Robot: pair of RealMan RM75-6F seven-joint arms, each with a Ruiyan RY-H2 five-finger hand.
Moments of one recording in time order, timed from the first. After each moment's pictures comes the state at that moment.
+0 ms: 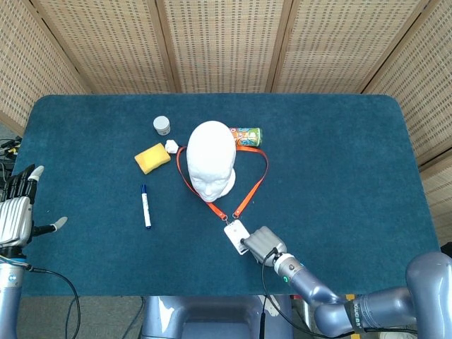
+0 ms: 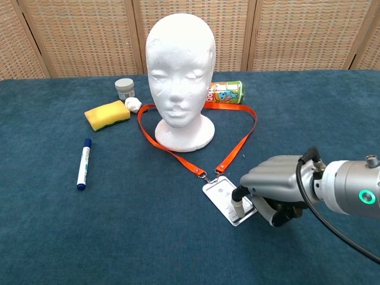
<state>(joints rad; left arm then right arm) -0.22 -1.16 -0.18 -1.78 1.21 1.41 0.16 0.98 -1.50 -0.10 -1.83 -0.73 0.90 -0.78</state>
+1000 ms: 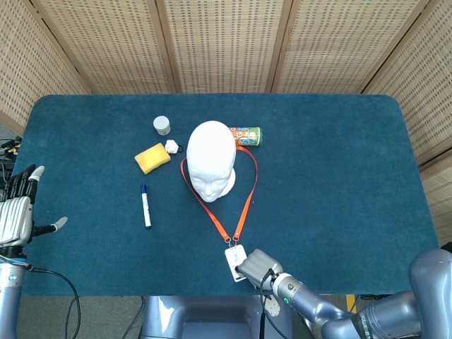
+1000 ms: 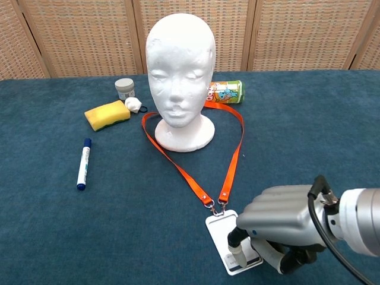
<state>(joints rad) -0.22 -1.16 -0.18 -1.78 1.21 1.41 0.16 1.01 -1.45 -0.18 -1.98 -0.79 0.88 -0.80</state>
